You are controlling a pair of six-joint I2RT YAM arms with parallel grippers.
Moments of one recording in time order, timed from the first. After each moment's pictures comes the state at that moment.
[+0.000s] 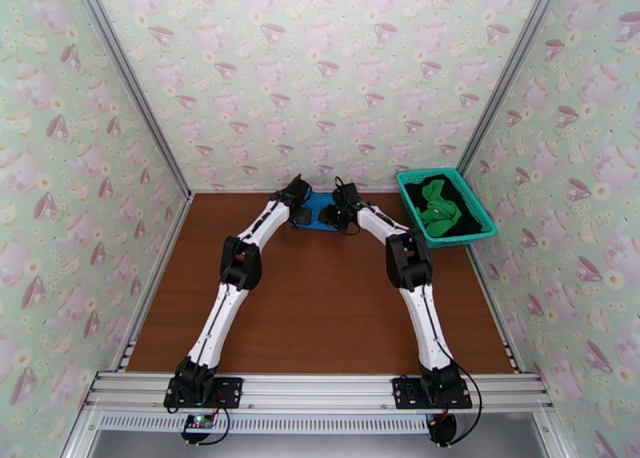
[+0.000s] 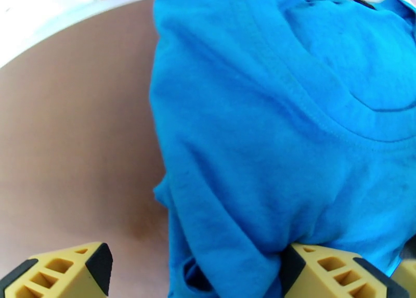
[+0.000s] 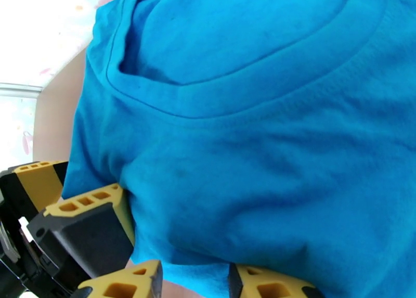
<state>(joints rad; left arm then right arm) -0.38 2.75 2.63 -0.94 -0.21 -0.22 0.36 2.57 2.21 -0.52 -0.40 0.55</state>
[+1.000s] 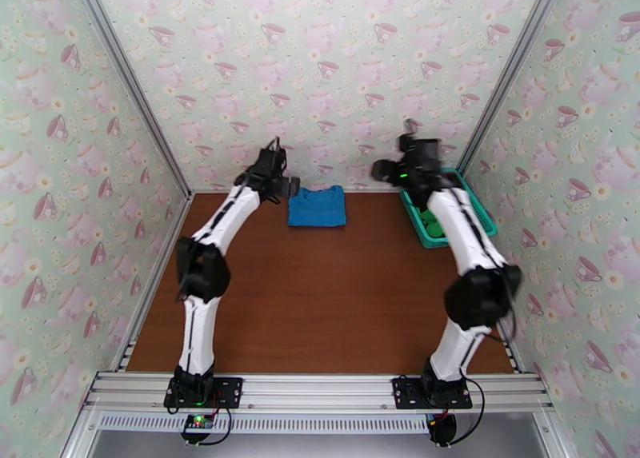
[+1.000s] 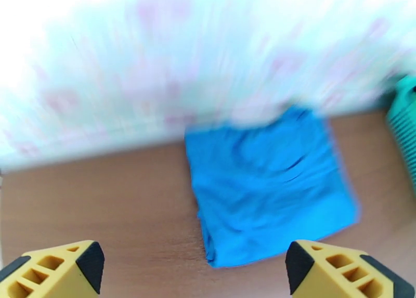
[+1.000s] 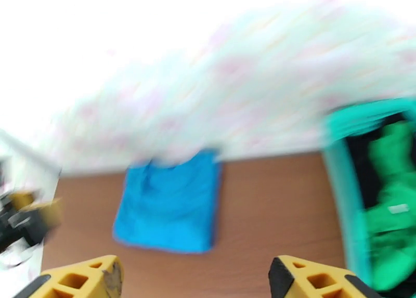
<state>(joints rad) -0.35 2.01 2.08 -0.60 -0.13 -0.11 0.02 1.77 1.91 -0.65 -0.22 0.26</state>
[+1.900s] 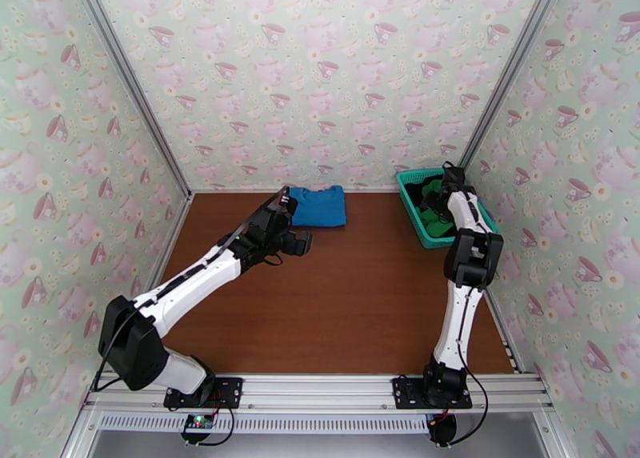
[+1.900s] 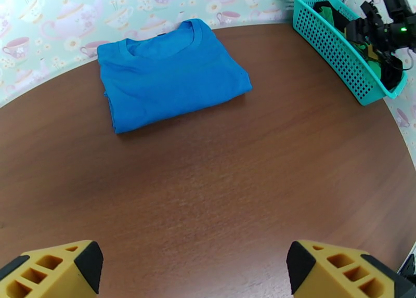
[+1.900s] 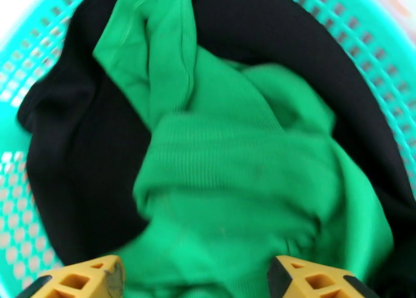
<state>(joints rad) -0.59 1.51 1.25 -0.43 -0.12 -0.21 -0.22 2.49 2.32 -0.82 0.07 0.28</state>
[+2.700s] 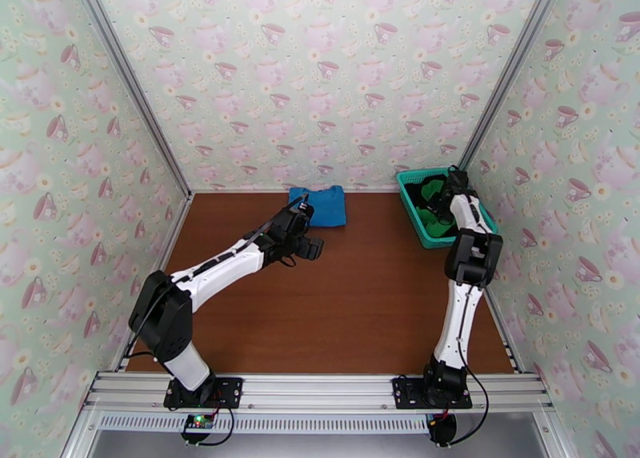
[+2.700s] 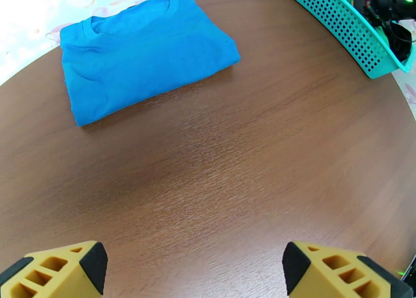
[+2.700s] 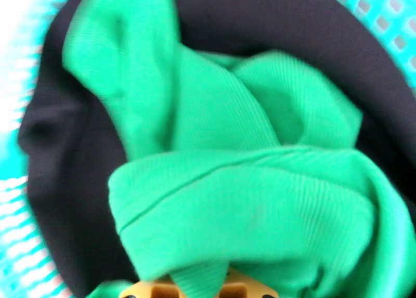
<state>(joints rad) -0.63 1.67 1.30 -0.40 -0.10 -0.19 -0.24 2.31 2.07 -0.64 -0.10 0.37</state>
